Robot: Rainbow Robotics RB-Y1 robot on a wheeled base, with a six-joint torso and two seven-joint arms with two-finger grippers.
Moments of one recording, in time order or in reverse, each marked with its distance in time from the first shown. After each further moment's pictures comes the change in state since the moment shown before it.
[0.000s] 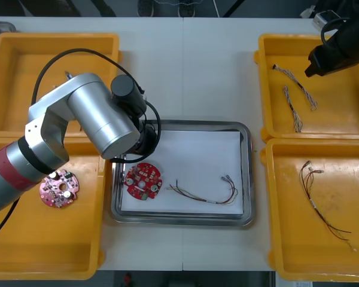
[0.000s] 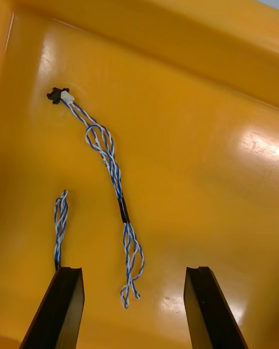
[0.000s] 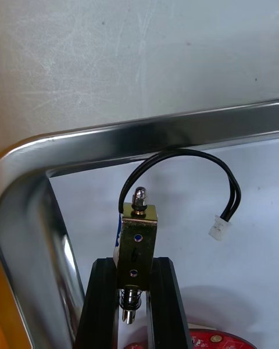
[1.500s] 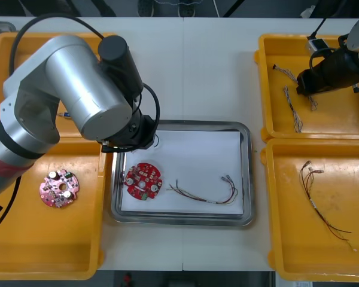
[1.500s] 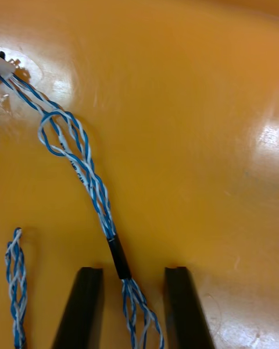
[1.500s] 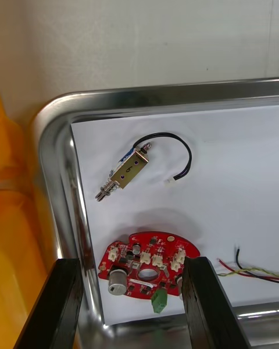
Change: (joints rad) right arm -0.001 0.052 0.024 0.304 -0.114 -0.305 0.083; left arm -0.058 -0.002 0.130 -0.174 0.139 0.290 0.107
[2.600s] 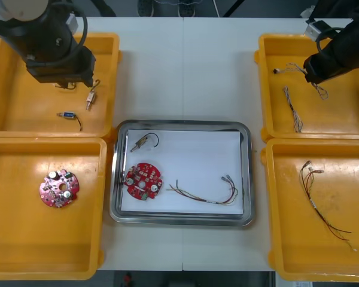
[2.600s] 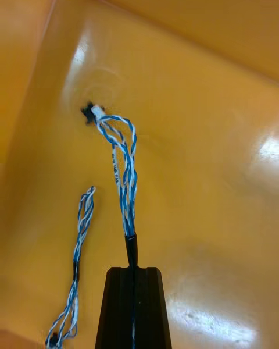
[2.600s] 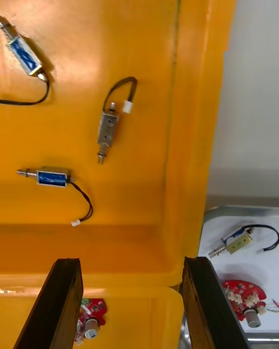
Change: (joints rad) right arm 0.000 -0.051 -0.037 -0.239 0.028 0.296 0.046; left arm -0.187 0.101 0.339 0.418 0.094 0.056 -0.338
